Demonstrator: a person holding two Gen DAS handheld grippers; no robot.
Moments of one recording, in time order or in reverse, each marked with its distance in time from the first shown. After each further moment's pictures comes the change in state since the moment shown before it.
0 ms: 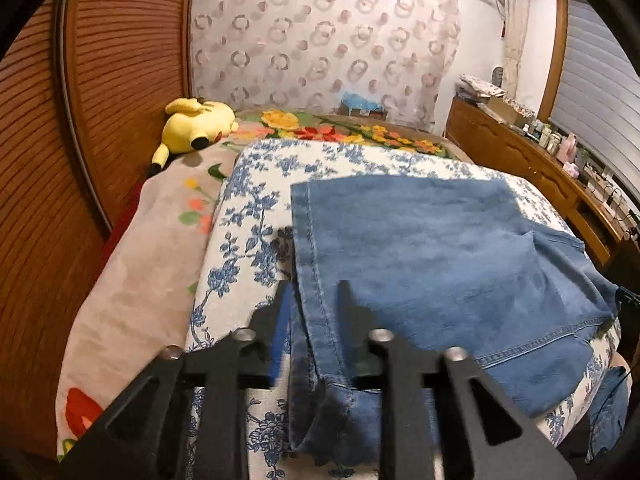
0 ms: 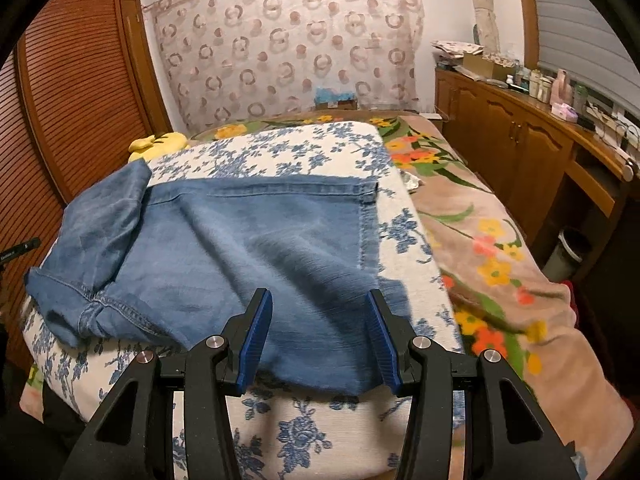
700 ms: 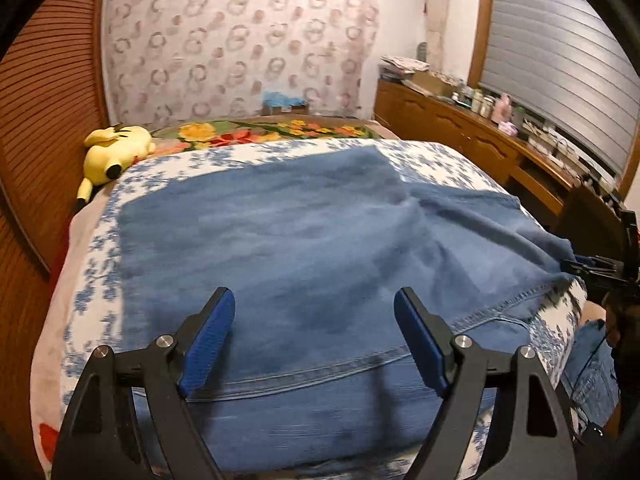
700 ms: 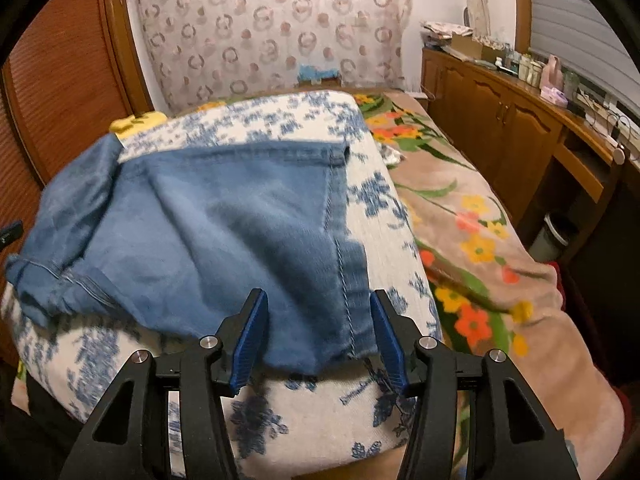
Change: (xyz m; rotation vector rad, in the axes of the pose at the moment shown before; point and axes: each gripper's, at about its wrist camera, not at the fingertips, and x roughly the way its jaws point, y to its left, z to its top) left arm 0.008 -0.117 -0.011 0.181 0.021 -0.188; right arm 0.020 -0.019 -0.009 -0.016 0.113 -0.066
